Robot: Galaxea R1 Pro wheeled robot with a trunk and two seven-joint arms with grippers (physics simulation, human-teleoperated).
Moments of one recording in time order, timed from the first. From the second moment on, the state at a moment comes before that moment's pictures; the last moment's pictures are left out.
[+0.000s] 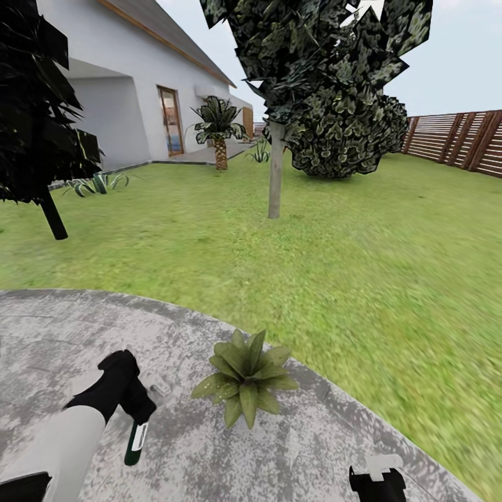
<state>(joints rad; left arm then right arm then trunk) -0.75 0.09 0.17 -0.64 -1.25 0.72 -1.18 -0.43 -0.05 -0.43 -0.13 0.58 -0.33 -0.20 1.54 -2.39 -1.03</state>
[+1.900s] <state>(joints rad) -0.75 0.08 0.17 -0.64 -1.25 0.71 -1.32 -0.43 -0.04 -0.43 -0.13 0.58 -0.34 -0.20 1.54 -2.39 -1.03</state>
